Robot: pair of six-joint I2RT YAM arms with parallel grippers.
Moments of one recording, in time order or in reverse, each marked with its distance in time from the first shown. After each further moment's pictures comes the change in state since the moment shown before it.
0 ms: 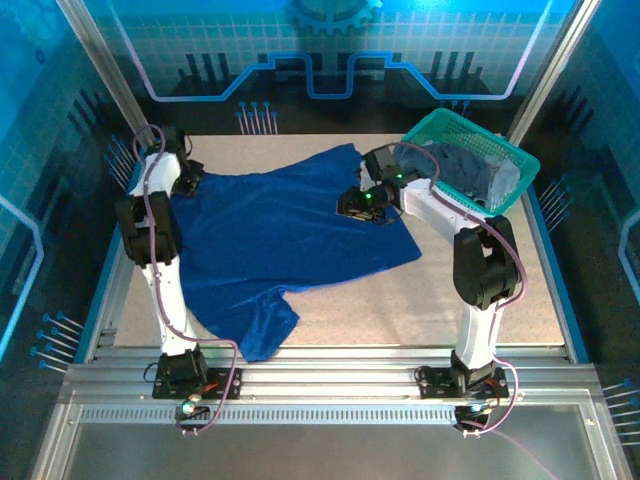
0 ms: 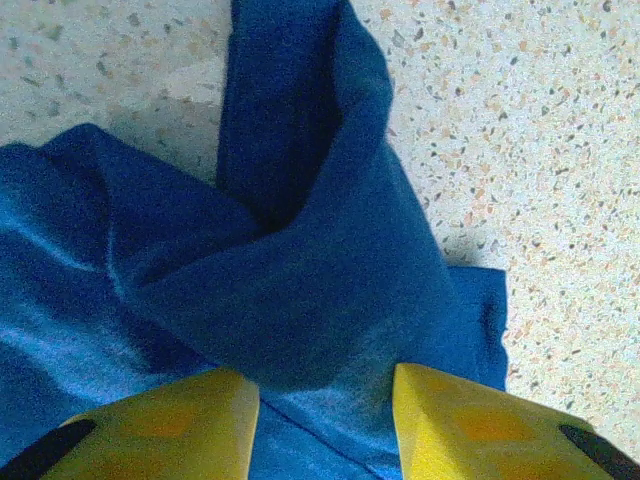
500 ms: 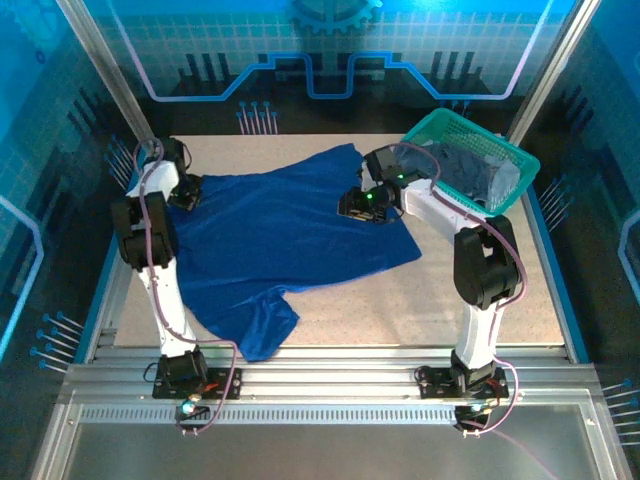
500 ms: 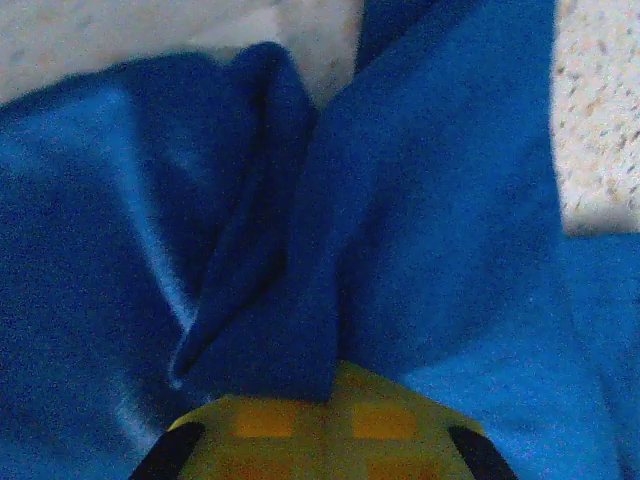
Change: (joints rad) left arm 0.015 -0.092 -0.215 0.029 0.042 -0.005; right arm -0.007 -0.001 -0.016 0.008 -0.004 0.000
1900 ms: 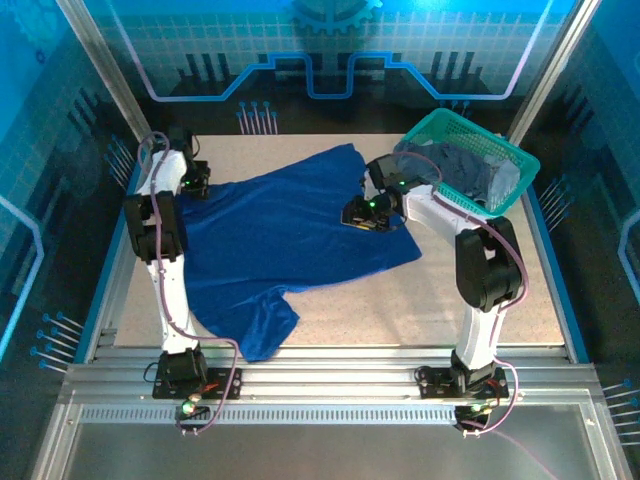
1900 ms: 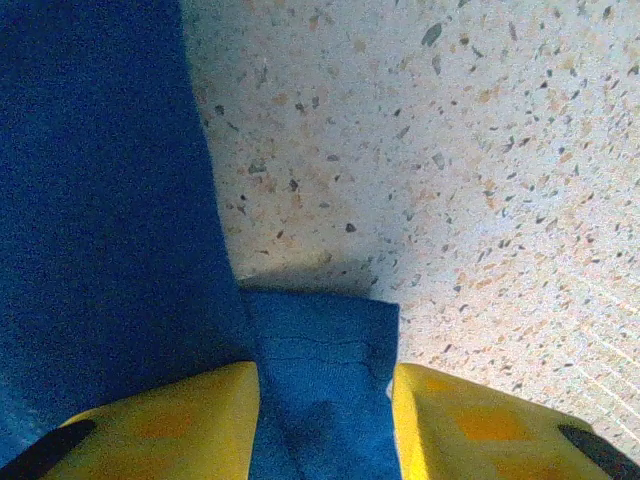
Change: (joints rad) left arm -0.040 0.171 0.325 -0.133 0.040 -0.338; right arm -0.006 -0.026 -0.077 0.007 -0.007 0.003
